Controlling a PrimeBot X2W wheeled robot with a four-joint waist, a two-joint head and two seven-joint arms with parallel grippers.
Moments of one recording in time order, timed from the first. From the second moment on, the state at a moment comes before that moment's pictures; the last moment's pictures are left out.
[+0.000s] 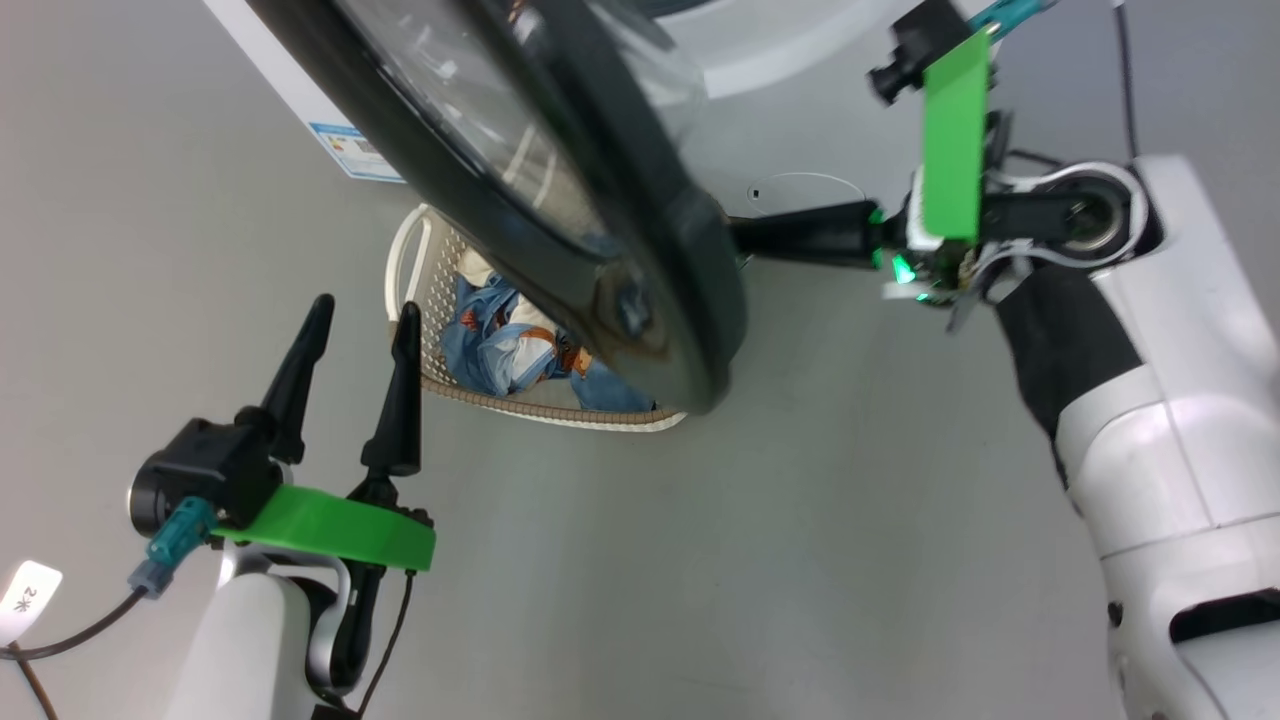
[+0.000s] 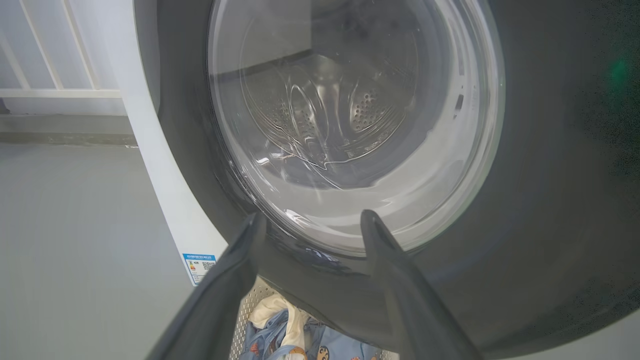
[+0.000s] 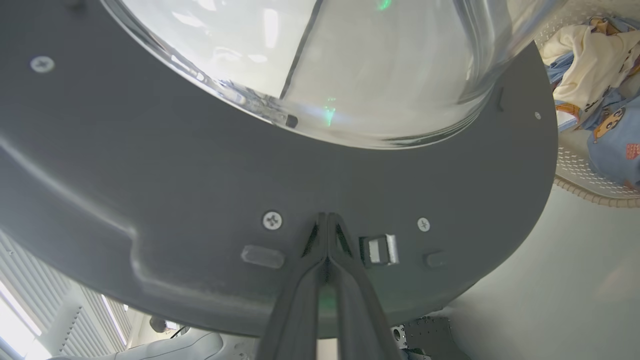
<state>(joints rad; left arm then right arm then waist) -0.36 0.02 -0.10 0.20 -0.23 -0.12 -0.26 -1.07 -0.08 0.11 0.70 1.31 0.13 1.24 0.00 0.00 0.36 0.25</state>
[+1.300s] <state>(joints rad) -0.35 0.02 -0.09 0.19 -0.21 -0.13 -0.26 -1.04 -0.11 0.54 0.67 1.65 0.13 0.90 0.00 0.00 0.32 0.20</state>
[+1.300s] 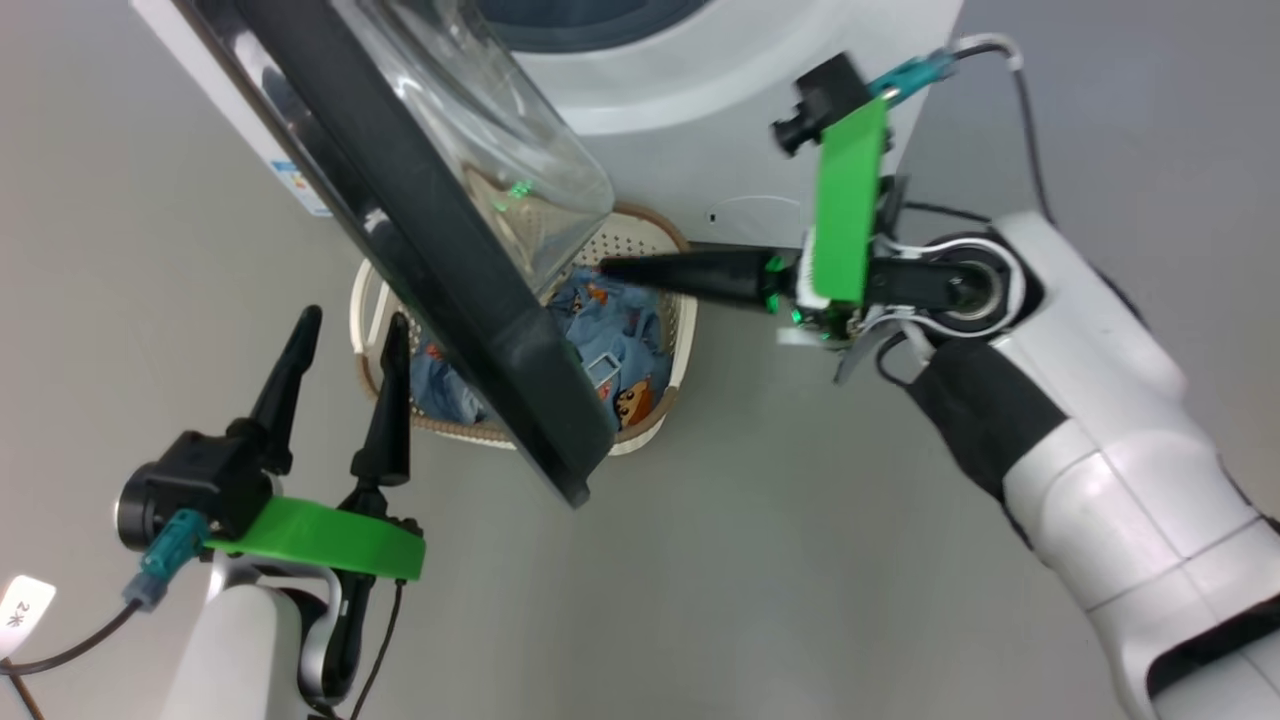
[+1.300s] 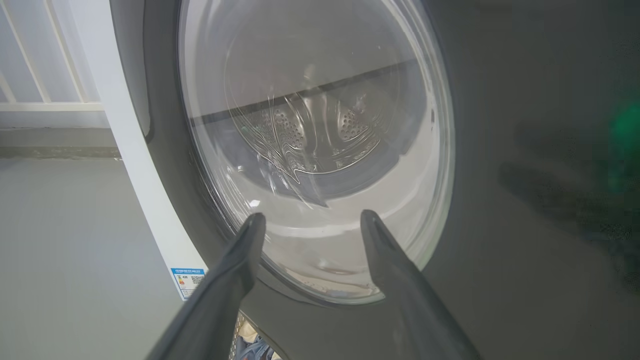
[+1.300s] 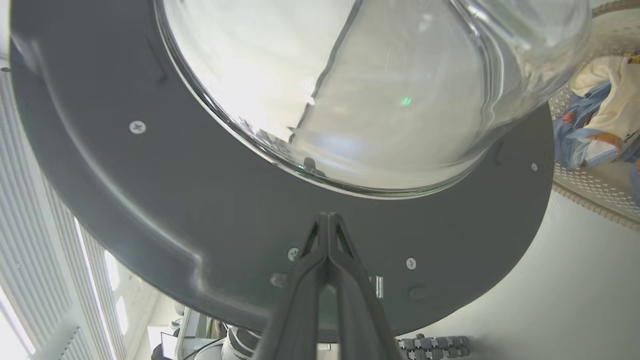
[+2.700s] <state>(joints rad) -0.10 0.05 0.11 0.14 -0.14 -0.13 -0.26 -0.31 -0.25 0.26 0.22 0.70 0.13 -0.23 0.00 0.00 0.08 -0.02</state>
